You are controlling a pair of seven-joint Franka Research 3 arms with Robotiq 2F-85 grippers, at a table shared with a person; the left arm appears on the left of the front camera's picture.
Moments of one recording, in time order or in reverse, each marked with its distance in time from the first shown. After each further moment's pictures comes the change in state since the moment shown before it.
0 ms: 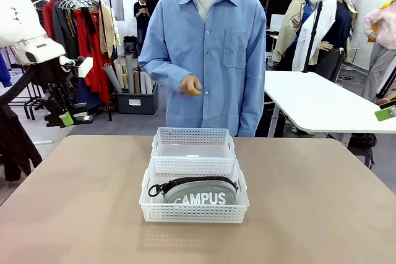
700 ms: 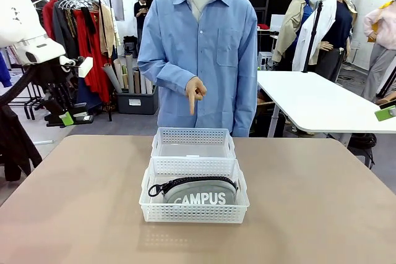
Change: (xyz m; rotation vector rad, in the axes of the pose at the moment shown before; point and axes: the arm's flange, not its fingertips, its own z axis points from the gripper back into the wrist) left arm 0.000 0.000 0.000 0.000 0.000 0.000; right arm 0.000 0.000 0.000 0.000 0.000 0.000
